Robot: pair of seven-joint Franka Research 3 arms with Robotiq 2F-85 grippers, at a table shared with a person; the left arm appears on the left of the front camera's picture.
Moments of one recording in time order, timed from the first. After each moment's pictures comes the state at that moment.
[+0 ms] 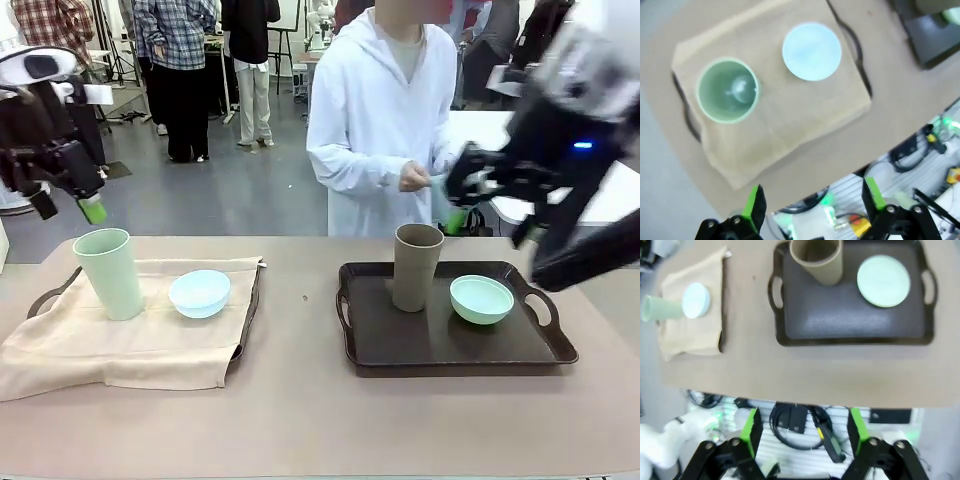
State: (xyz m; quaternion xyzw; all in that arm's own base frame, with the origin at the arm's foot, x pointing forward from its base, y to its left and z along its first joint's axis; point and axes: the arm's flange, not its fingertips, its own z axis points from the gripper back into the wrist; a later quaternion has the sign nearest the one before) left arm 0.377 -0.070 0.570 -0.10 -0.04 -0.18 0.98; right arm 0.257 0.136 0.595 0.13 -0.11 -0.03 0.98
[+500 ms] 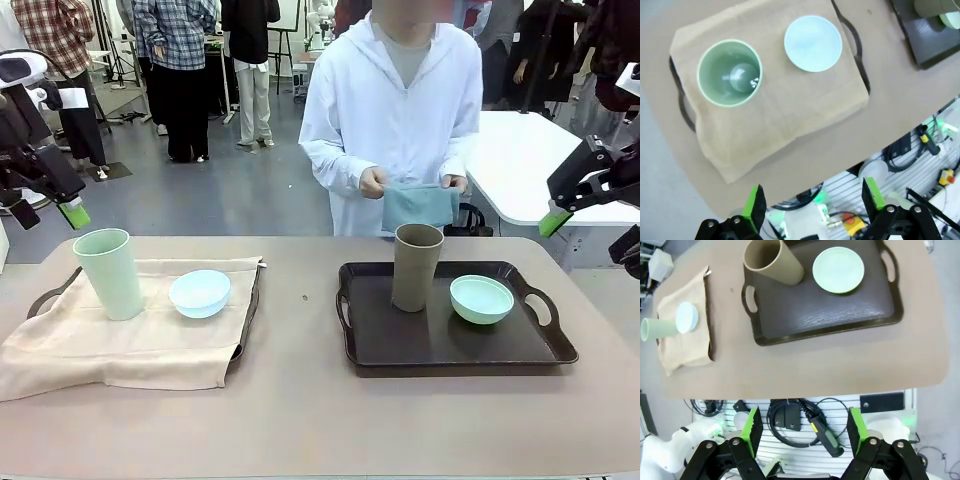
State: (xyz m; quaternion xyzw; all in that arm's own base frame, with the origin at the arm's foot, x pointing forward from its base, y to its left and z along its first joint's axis) left arm 0.369 -0.057 0.567 -0.11 -0.03 -0.17 0.98; right arm 0.231 0.071 0.602 0.14 -0.12 -0.09 0.98
